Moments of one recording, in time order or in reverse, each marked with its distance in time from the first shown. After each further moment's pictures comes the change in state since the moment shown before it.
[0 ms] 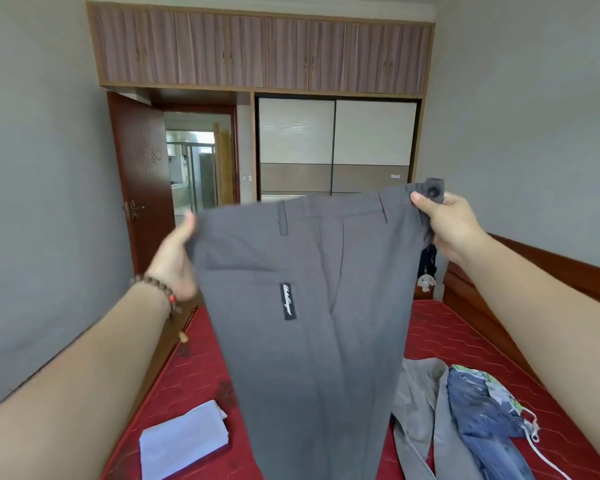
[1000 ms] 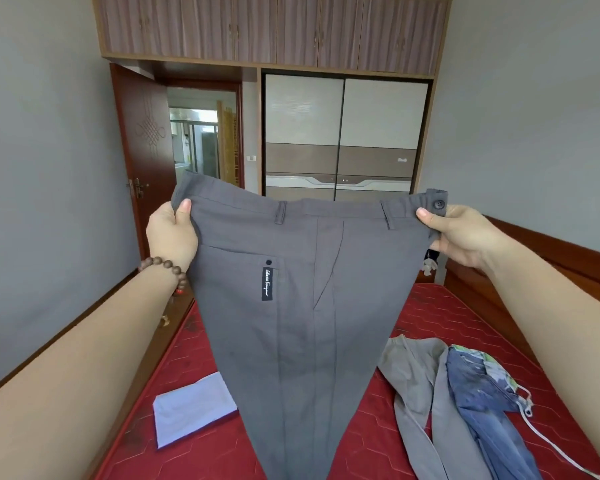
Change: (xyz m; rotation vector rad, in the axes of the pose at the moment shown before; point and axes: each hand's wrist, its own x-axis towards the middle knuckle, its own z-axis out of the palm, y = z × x) left_hand -0.019 -0.002 -0.034 0.838 0.681 0.621; right_hand -0.041 0.026 -0.004 0.022 -0.351 0.183
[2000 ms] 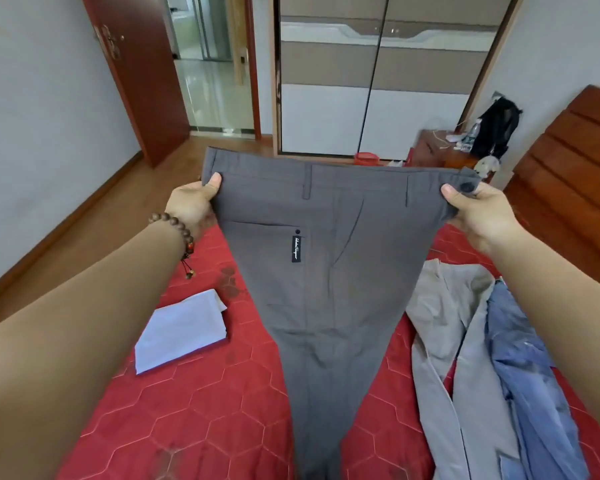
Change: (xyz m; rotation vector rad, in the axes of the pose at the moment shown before) left_hand 0.035 -0.227 0.267 -0.223 -0.377 -0.746; right_hand 0.246 0.289 -0.084 -0.020 0.281 0.193
